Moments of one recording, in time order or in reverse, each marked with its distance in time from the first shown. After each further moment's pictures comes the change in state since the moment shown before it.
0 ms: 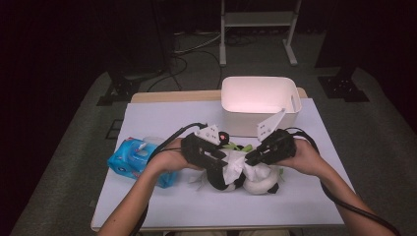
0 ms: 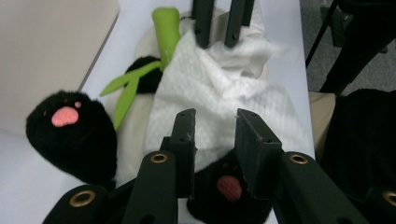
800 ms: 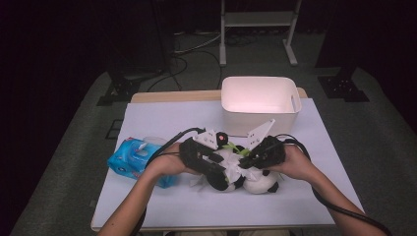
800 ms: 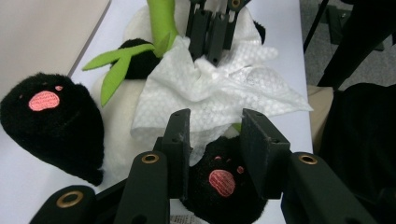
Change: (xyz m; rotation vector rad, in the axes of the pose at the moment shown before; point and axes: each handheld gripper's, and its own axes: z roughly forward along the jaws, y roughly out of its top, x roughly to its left) left arm -0.003 -0.011 0.005 0.005 -0.018 -0.014; right arm 0.007 0.000 0.028 0.035 -0.051 -0.042
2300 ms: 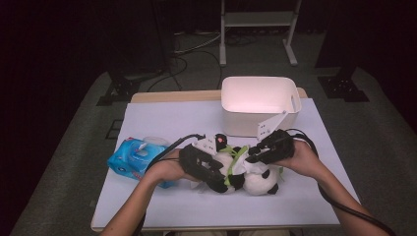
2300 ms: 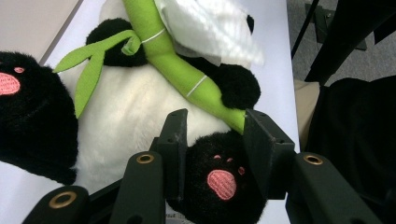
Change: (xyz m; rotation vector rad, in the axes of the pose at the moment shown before) left arm -0.006 -0.012 0.009 0.004 -0.043 -0.012; right arm -0.011 -0.009 -0.021 -0.052 -0.049 0.082
